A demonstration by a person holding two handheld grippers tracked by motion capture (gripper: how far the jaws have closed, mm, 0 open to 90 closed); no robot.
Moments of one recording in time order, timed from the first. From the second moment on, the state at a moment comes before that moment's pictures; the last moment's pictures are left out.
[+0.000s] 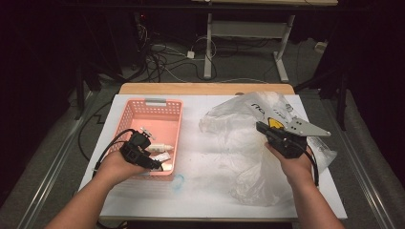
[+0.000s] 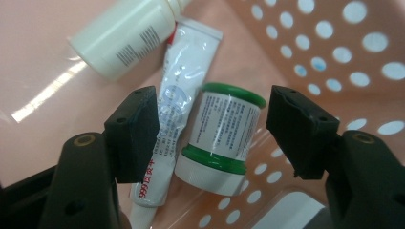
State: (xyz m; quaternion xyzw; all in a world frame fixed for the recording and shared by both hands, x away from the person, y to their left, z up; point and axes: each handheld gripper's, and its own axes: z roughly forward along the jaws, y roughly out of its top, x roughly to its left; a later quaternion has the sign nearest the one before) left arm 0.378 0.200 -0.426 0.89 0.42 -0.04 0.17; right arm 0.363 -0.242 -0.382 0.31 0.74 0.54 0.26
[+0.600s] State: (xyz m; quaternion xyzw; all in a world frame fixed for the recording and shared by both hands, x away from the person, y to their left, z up) left arm 0.394 0.183 -0.436 0.91 0.39 -0.06 0.10; right arm 0.362 -0.247 -0.381 0.32 0.73 0.55 0.25
